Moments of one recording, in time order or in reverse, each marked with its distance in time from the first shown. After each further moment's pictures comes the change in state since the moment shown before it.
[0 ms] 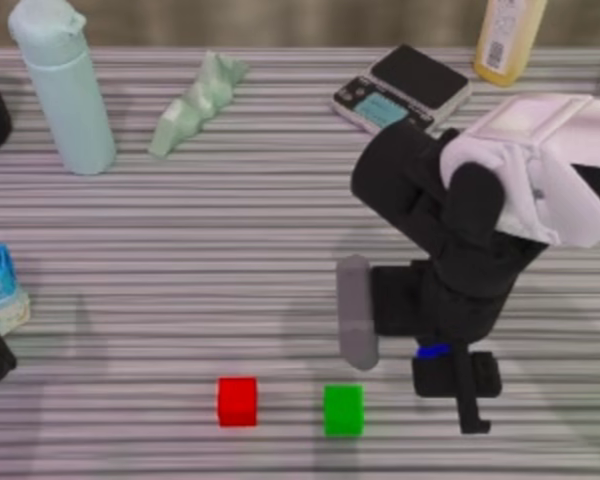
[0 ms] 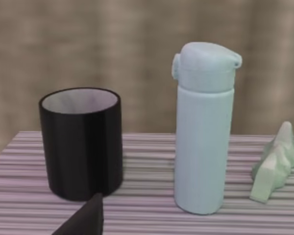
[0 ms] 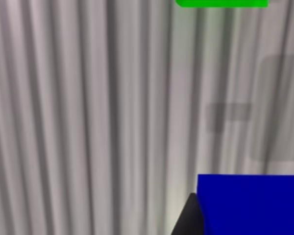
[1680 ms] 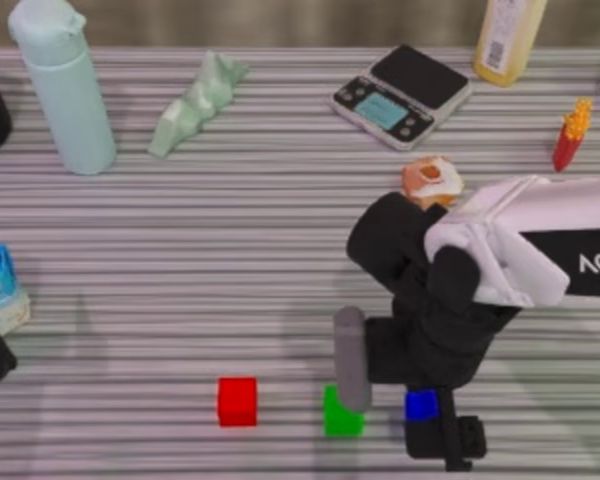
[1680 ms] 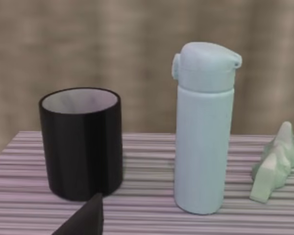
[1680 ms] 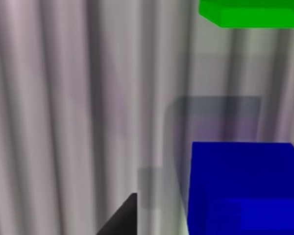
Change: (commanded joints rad) left arm 0.000 0.000 0.000 0.000 0.000 0.000; right arm 0.005 0.103 -0.168 0.272 0.001 0.001
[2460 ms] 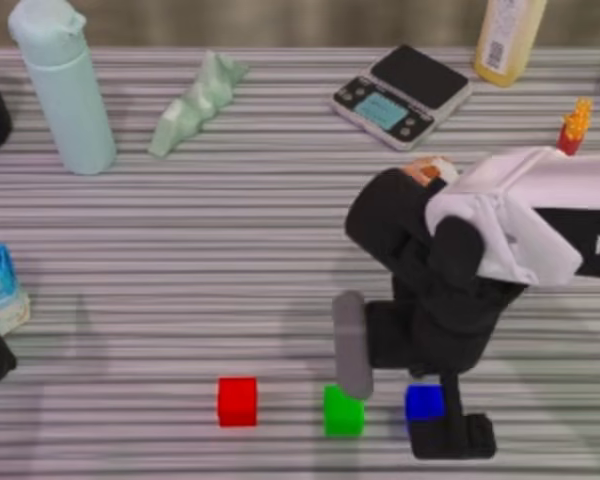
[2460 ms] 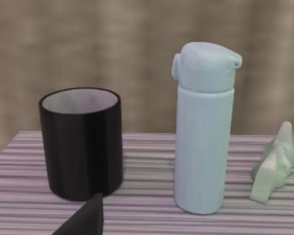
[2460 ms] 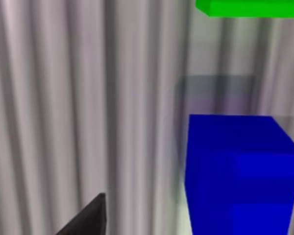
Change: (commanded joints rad) left arm 0.000 0.000 0.000 0.000 0.000 0.000; right arm 0.005 -0.044 0.068 -0.120 -0.001 -0.007
